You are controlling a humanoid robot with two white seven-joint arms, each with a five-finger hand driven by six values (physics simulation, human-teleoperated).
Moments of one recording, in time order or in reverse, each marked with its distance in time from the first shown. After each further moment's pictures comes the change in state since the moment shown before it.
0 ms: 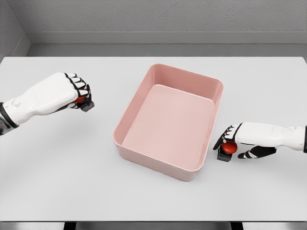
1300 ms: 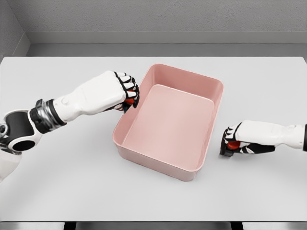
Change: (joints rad) left arm -0.110 -0.251 -0.104 -0.045 -0.034 0.001 -0.083; right arm -0.009 0.008 -0.004 0.015 0.005 0.000 0.003
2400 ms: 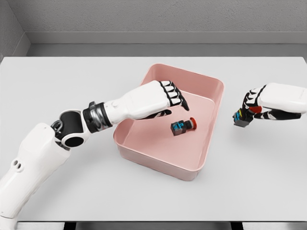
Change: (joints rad) left arm -0.101 -0.235 -0.163 0.178 -0.034 0.000 -0.027; right arm -0.104 -0.075 -0.120 -0.005 0.000 0.000 0.019
